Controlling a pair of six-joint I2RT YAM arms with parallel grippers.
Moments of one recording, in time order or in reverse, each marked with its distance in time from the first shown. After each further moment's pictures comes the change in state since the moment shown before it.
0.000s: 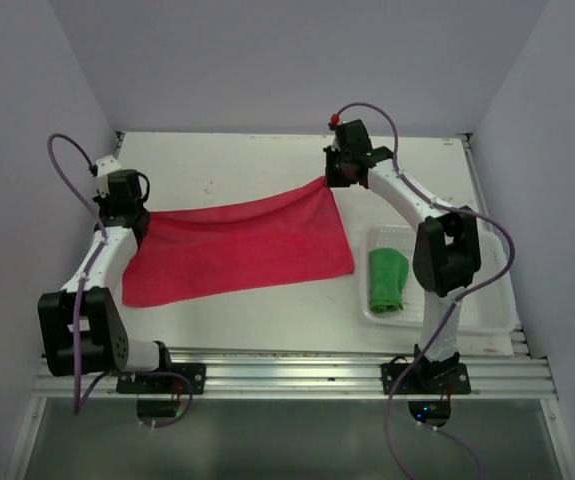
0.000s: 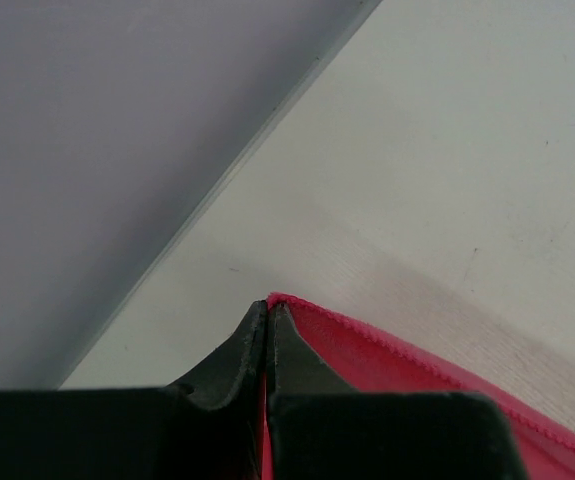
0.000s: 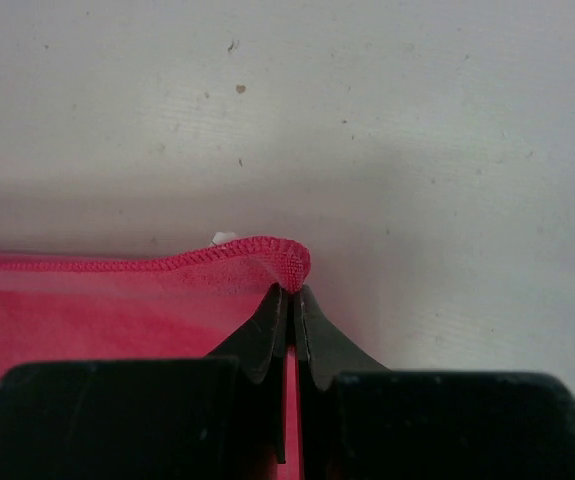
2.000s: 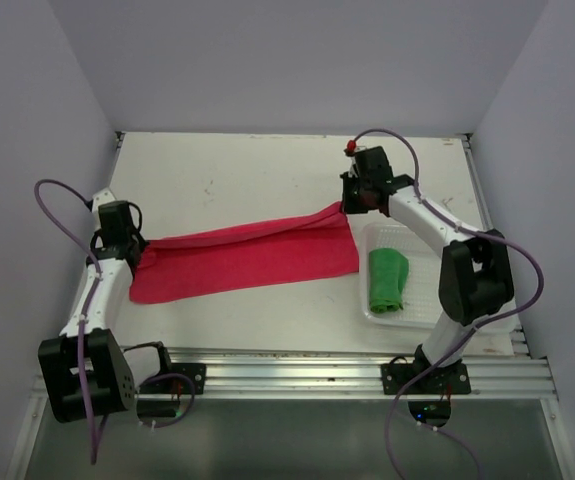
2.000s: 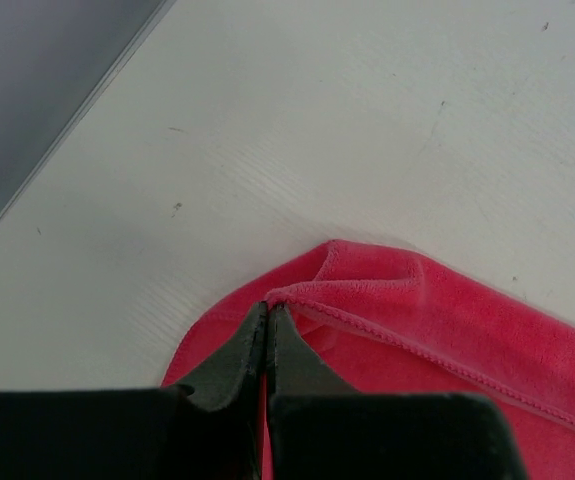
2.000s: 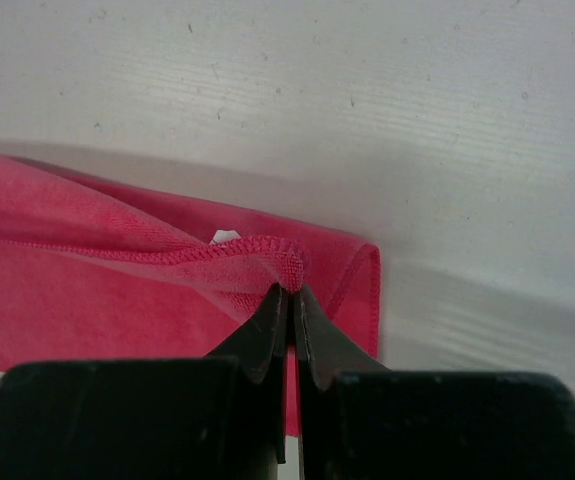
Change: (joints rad) left arm 0.094 -0.188 -0.196 -0.122 0.337 -0.151; right arm -0.041 -0.205 -0.348 0.087 -0.051 -0.039
